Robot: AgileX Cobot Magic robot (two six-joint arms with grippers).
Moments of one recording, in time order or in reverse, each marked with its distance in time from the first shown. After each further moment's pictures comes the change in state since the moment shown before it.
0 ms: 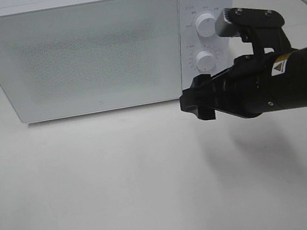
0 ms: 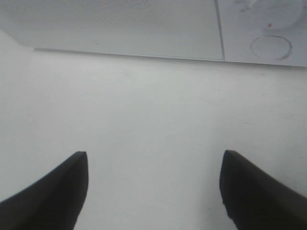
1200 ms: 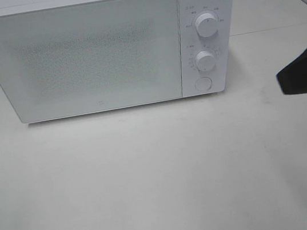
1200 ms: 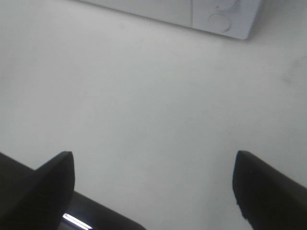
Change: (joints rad) left arm 0.000 0.000 0.000 0.000 0.000 0.000; right arm -0.140 -0.586 -0.146 -0.260 0.847 0.075
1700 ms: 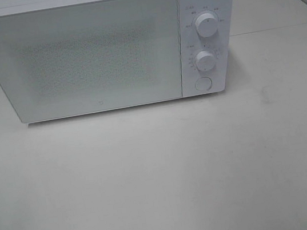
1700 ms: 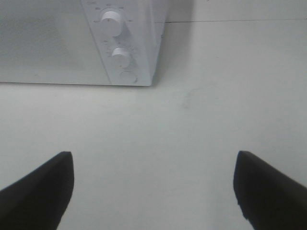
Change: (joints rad) left arm 0.000 0.000 0.000 0.000 0.000 0.000; right arm -0.313 -0.372 -0.001 -0.019 0.135 -0.046
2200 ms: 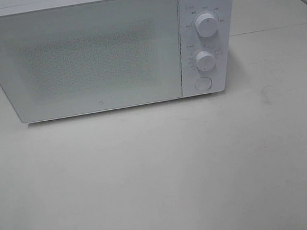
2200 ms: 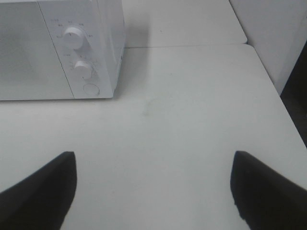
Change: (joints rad) left arm 0.000 0.000 0.000 0.000 0.000 0.000; right arm -0.058 -0.358 0.072 -0.121 0.136 0.029
